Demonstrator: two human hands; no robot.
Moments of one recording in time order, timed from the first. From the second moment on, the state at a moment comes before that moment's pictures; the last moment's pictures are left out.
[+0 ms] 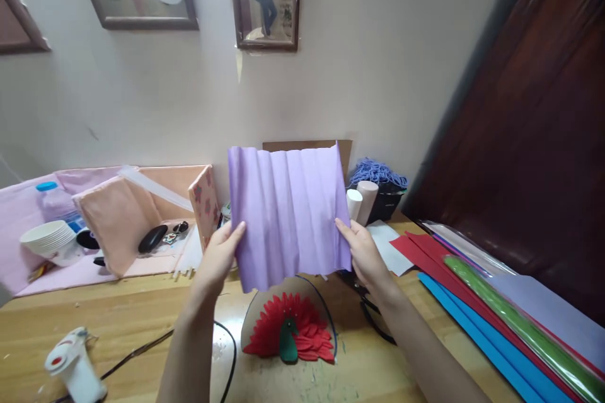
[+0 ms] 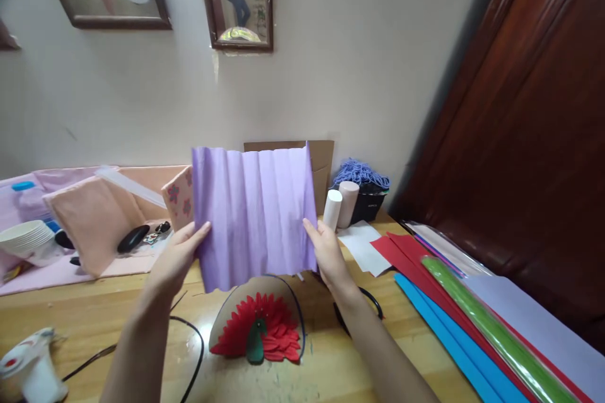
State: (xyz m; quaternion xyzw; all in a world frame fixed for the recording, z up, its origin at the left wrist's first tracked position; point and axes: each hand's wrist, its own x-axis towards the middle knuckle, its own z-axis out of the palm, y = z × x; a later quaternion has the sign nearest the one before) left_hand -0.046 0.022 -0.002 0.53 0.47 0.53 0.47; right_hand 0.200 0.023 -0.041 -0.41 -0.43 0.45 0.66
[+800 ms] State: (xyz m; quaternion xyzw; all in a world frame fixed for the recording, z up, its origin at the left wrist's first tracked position) left_hand -0.095 0.038 -0.015 0.52 0.56 0.52 0.39; right_hand 0.239 0.048 -0.056 -0.47 -0.44 0.41 0.64
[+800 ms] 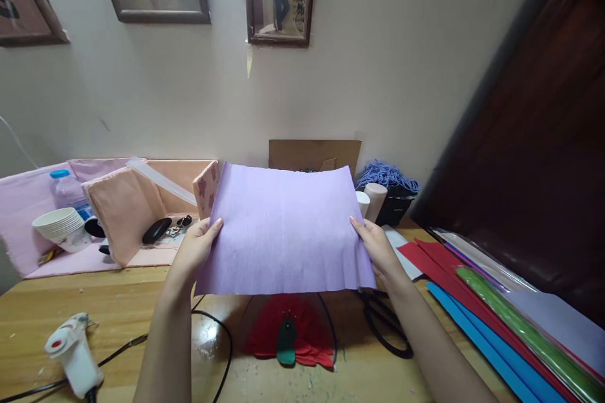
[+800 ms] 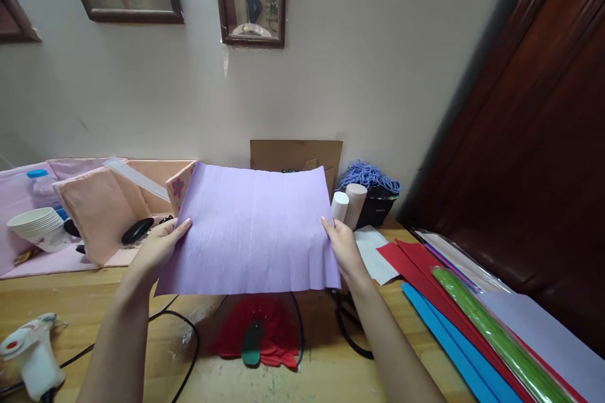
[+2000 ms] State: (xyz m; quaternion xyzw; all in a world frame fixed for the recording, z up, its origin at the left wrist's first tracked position) left_hand 0.058 -0.003 -0.028 0.51 0.38 0.57 0.52; right_hand 0.183 -0.009 -0.028 -0.41 -0.65 0.36 0.53
